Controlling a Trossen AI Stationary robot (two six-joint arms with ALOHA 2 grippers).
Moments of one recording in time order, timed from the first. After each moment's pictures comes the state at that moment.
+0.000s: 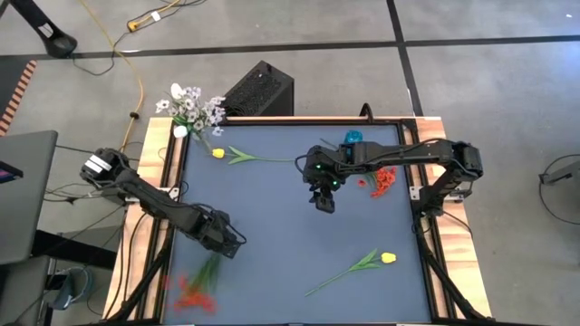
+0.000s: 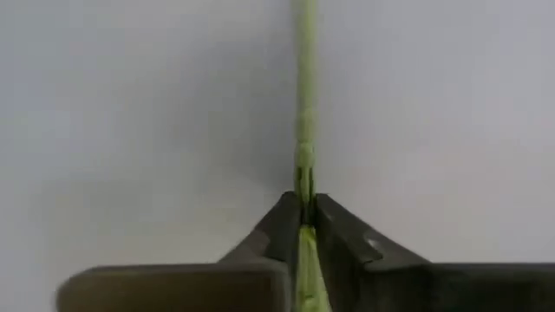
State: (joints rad) left arm -0.48 1.41 0.69 -0.61 0.06 -1.61; right arm -0.10 1.62 1.32 -0.72 -0.23 0.07
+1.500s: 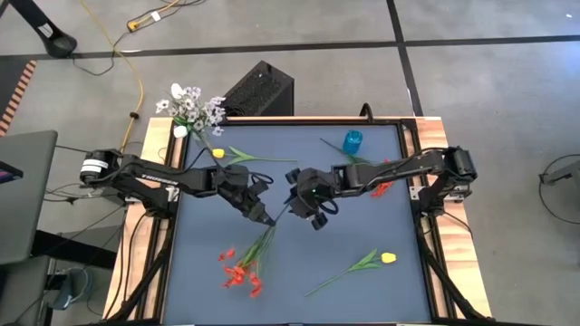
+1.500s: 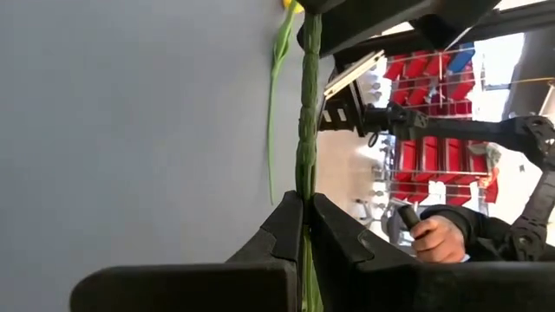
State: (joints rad) left arm 0.05 1.38 0.69 0.24 0.54 -1.12; right arm 0.06 1.69 1.33 -0.37 -0.05 -0.59
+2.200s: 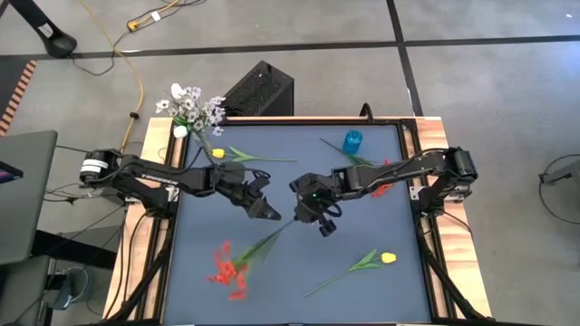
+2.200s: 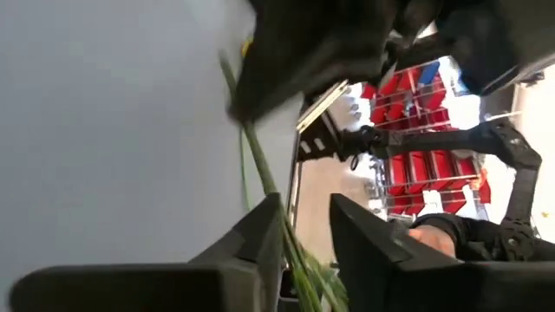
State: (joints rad) left arm 0.05 1.38 0.69 0.38 0.48 -1.05; right arm 0.08 1.69 1.32 -0.48 -0.16 -0.53
